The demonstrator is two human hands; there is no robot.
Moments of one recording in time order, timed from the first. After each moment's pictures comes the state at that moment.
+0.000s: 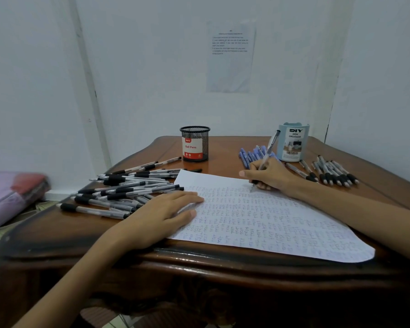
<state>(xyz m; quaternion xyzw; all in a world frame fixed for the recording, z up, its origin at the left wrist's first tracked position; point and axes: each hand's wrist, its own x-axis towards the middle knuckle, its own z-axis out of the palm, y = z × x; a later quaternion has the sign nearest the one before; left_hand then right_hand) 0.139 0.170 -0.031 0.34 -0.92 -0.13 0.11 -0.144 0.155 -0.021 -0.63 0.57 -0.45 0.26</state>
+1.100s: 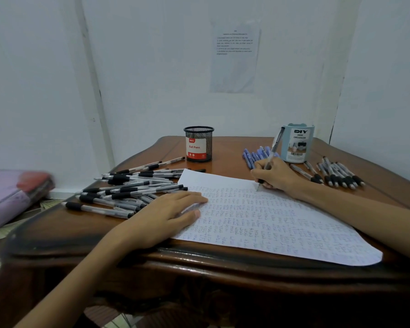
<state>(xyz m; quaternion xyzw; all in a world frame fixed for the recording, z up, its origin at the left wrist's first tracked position) 0.139 0.170 -0.030 0.34 -0.92 -0.12 0.11 -0.146 0.150 -0.021 -0.62 0.58 -0.46 0.25</state>
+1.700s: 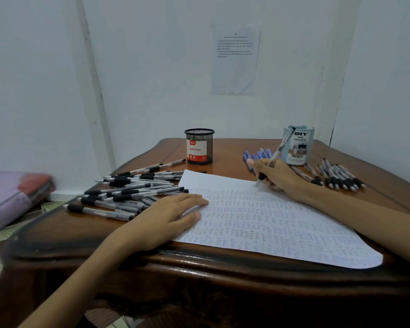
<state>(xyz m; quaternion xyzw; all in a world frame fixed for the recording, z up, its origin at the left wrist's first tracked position) 0.139 0.170 -0.030 0.34 -0.92 -0.12 0.11 -0.142 0.156 -0.016 -0.60 0.58 -0.49 0.27</state>
